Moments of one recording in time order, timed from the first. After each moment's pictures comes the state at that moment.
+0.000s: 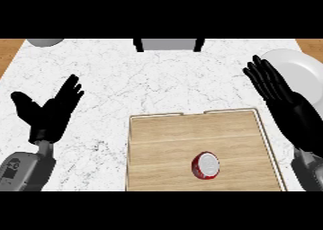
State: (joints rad) left arm -0.23 0.35 -0.12 -1.39 0.36 0.15 0.18; right arm -0.25 -0.45 0.20 -1.69 -0.33 0.11 -0.23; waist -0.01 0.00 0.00
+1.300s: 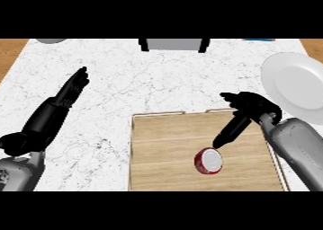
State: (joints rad) left arm -0.21 0.45 -0.22 -1.61 0.17 0.00 -0.07; right arm -0.56 -0.50 0.47 -1.37 -0.33 0.13 1.05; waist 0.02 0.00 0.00
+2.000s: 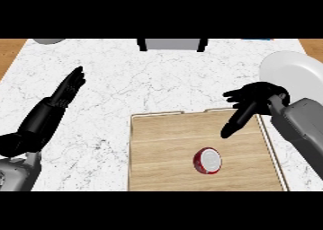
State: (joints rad) left arm -0.19 0.45 -0.19 -1.61 0.16 -0.02 -0.07; right arm -0.69 -0.58 0.51 -1.23 -0.65 0.21 1.18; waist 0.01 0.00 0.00
